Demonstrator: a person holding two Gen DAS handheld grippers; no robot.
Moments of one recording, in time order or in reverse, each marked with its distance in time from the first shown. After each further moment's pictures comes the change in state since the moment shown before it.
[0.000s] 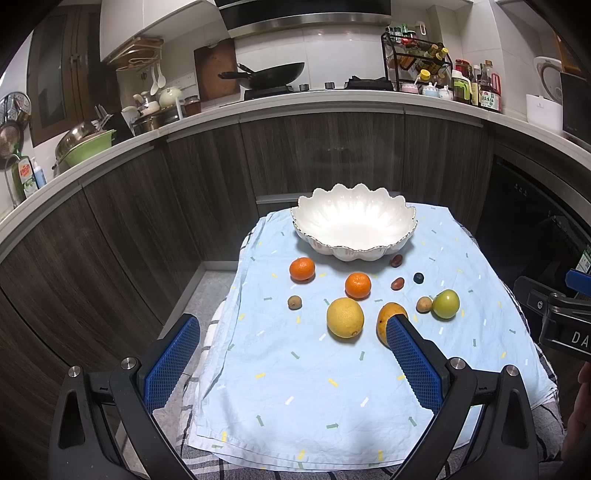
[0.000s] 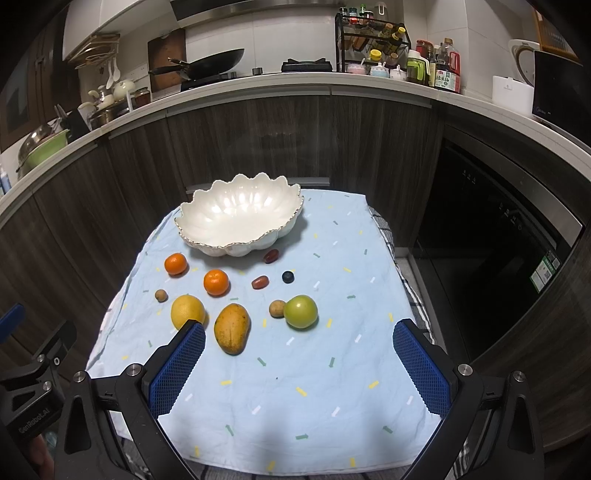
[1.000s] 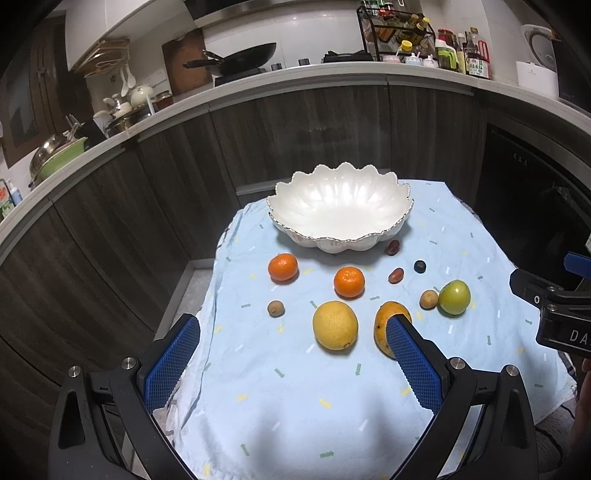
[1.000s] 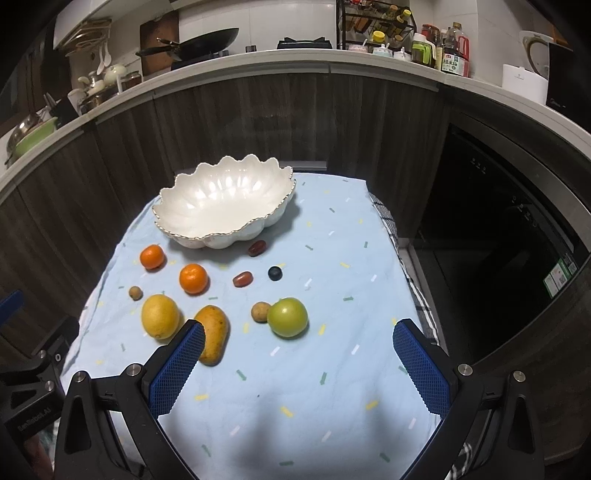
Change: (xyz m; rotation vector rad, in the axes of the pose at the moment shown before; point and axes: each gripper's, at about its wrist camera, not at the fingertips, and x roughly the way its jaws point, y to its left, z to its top) left arm 0.064 -0.031 0.014 0.106 0.070 -0.019; right arm 0.063 -0.010 0.012 -0.011 0.066 -0.018
